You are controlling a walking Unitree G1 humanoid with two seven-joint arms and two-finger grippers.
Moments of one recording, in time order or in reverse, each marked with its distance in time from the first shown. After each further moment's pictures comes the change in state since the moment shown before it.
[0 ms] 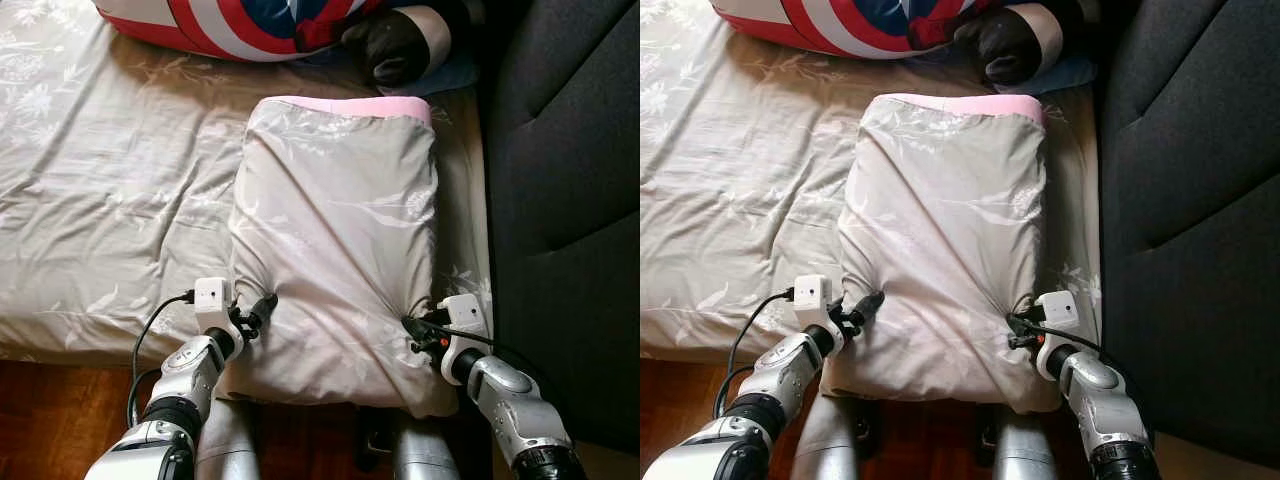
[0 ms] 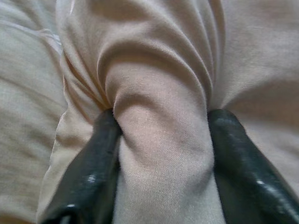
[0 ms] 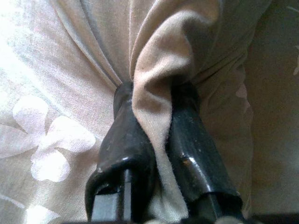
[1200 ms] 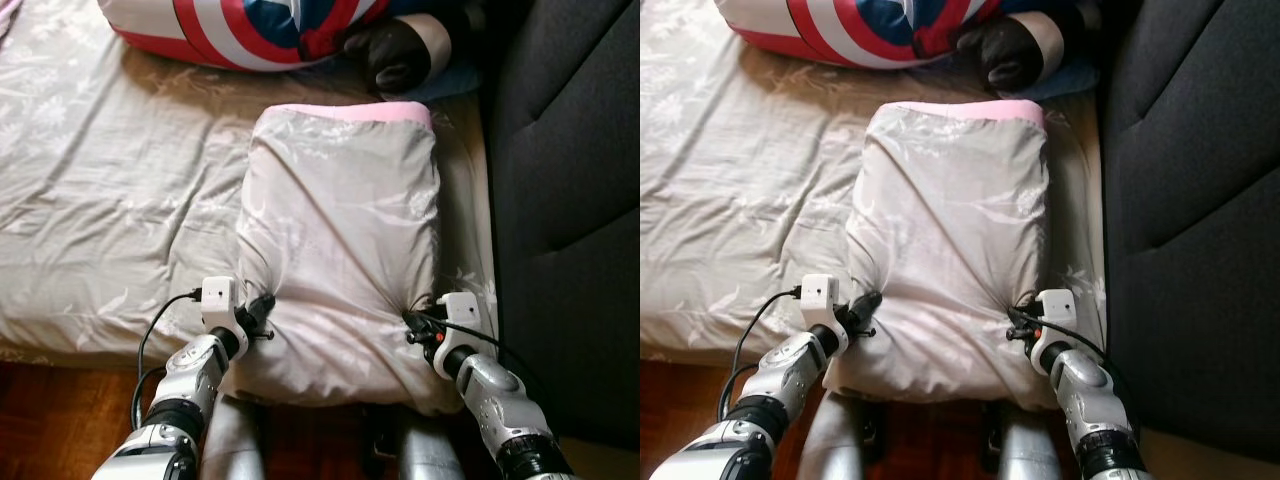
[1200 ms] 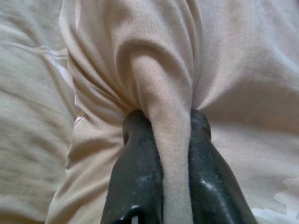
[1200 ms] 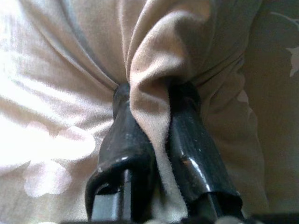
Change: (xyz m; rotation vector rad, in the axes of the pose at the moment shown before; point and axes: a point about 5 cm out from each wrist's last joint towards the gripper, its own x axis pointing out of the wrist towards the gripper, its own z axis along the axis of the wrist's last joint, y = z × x) left arm 0.003 -0.010 0.003 0.012 -0.011 -0.034; right arm 0.014 -0.002 0.000 0.089 -0.092 -0.080
